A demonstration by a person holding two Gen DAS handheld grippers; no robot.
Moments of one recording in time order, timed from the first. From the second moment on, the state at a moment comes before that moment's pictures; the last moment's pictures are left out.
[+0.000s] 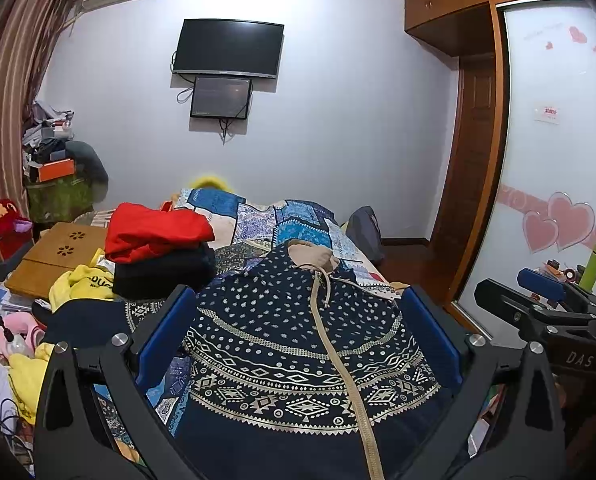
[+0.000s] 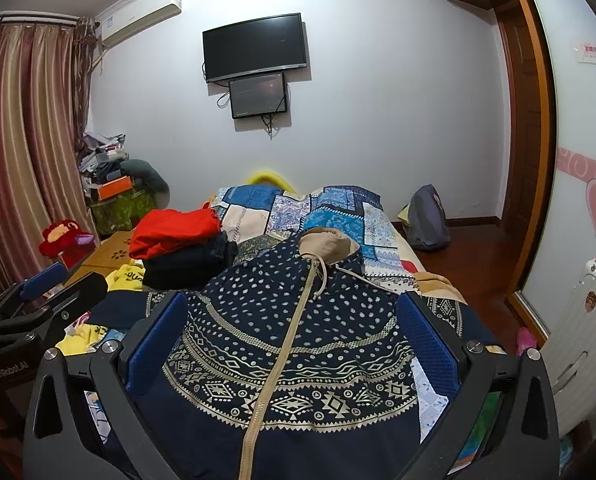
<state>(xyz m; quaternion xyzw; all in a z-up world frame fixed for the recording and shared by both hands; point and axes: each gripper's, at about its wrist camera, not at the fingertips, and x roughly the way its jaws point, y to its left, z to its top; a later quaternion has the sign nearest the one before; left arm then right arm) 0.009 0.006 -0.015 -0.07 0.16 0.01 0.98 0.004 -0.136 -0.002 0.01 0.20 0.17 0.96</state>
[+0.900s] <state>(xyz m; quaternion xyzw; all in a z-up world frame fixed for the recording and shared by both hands) 0.012 0.007 -0.014 -0.07 0.17 0.01 0.98 0.003 -0.132 -0.001 0.00 0.20 0.18 0.96</state>
